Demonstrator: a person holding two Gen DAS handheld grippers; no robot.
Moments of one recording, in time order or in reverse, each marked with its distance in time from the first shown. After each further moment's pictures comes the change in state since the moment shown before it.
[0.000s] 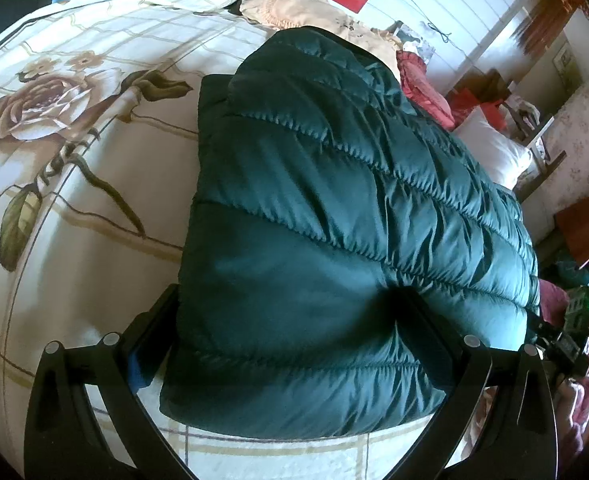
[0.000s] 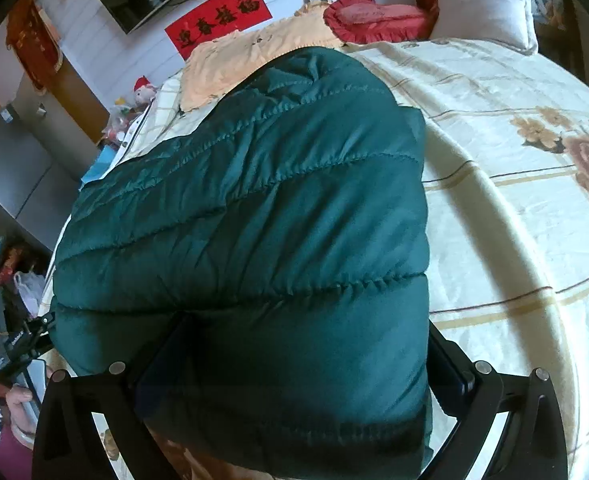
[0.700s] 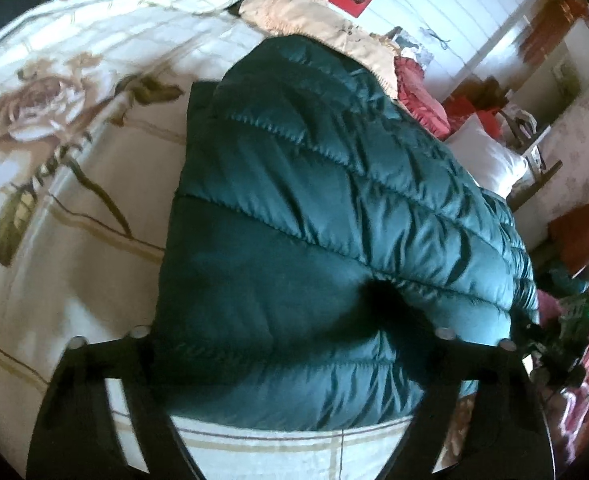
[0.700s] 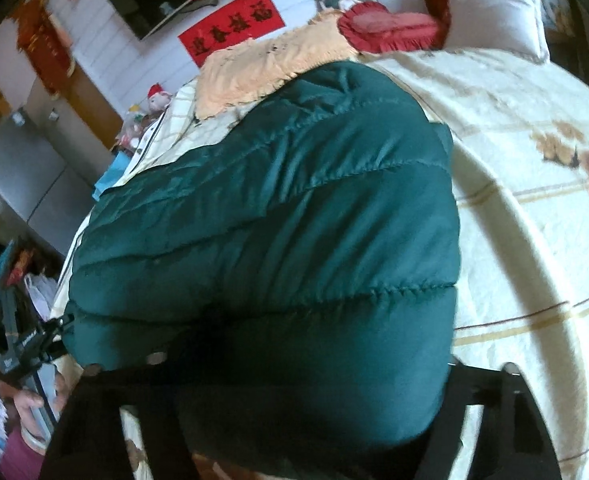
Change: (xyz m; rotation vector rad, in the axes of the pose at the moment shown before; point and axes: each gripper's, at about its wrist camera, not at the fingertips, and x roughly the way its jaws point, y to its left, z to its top) left arm -0.009 -0.013 0.003 -0.014 -0.020 -0.018; right arm -0.006 0.031 0.012 -0.041 -0.045 0.019
